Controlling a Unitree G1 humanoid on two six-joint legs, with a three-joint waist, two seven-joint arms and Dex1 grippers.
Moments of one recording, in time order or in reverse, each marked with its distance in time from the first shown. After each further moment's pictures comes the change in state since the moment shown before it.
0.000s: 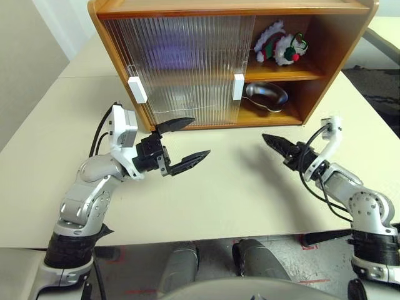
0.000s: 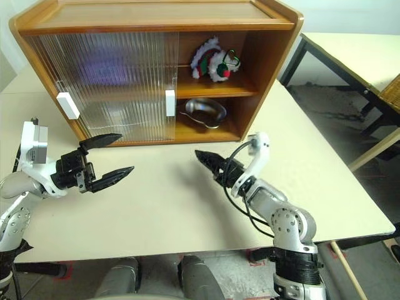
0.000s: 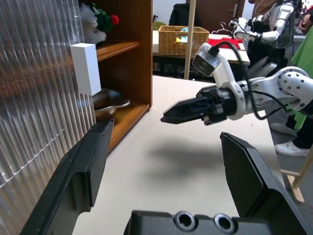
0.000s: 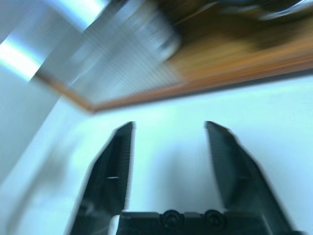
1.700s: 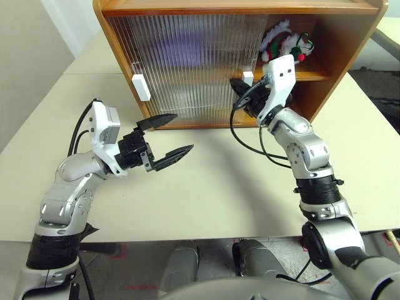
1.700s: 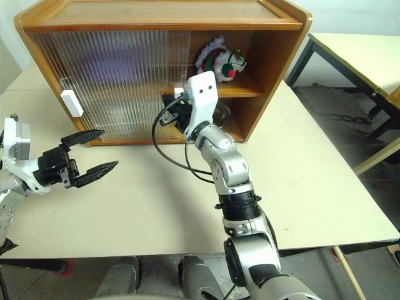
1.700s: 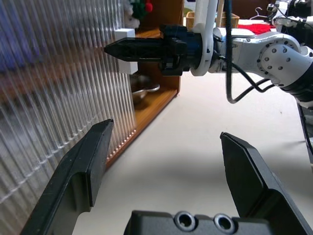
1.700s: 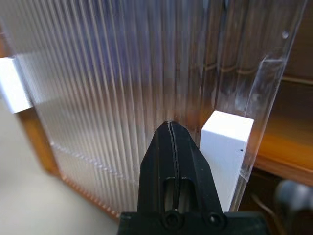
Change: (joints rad) left arm 0.006 0.059 0.081 0.040 0.008 -0.016 -0.012; right arm -0.478 0.229 0.240 0.224 -0.670 -0.383 -0.065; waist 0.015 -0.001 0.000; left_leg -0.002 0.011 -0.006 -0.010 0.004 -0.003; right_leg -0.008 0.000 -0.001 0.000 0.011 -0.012
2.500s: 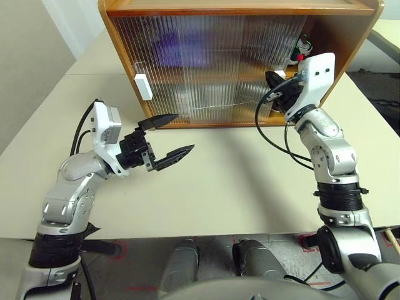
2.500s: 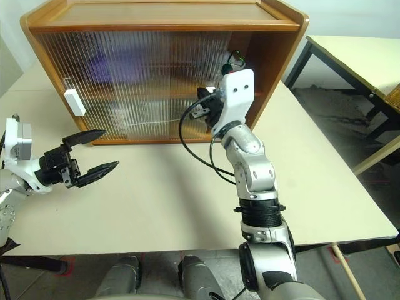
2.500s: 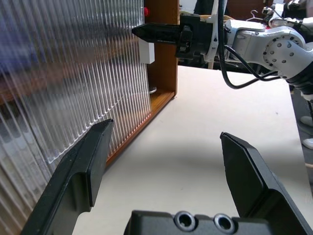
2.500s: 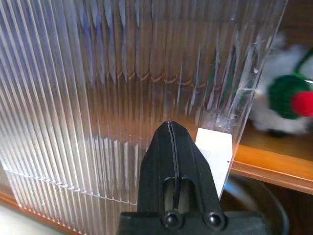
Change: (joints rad) left arm -0.013 -0.010 -0.013 0.014 0.002 -0.009 -0.004; right arm 0.071 -0.107 -0.114 -0.078 -0.033 -0.017 -0.065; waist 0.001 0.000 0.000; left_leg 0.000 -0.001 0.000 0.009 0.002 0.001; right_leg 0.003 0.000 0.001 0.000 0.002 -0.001
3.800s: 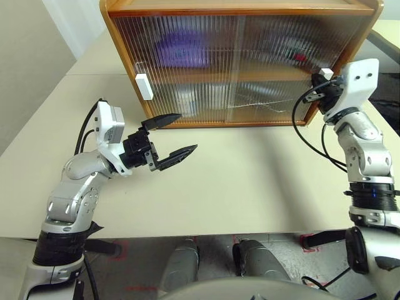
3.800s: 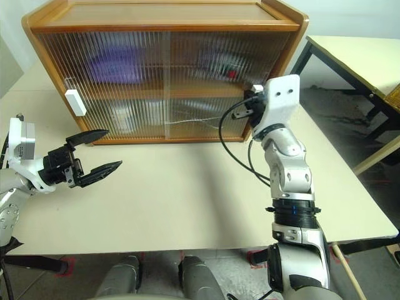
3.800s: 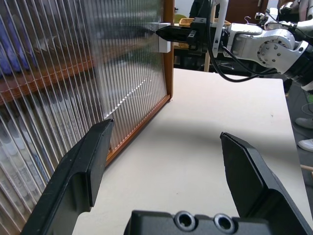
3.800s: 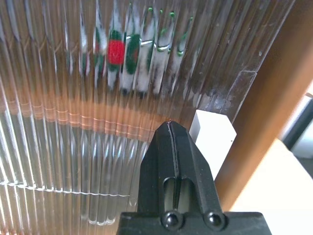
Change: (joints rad) left arm -0.006 -0.011 -0.013 0.001 0.000 -0.001 -0.004; right arm 0.035 -0.210 -0.129 0.182 -0.043 -0.142 -0.003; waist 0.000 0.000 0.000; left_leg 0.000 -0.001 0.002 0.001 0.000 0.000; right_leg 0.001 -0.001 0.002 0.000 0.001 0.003
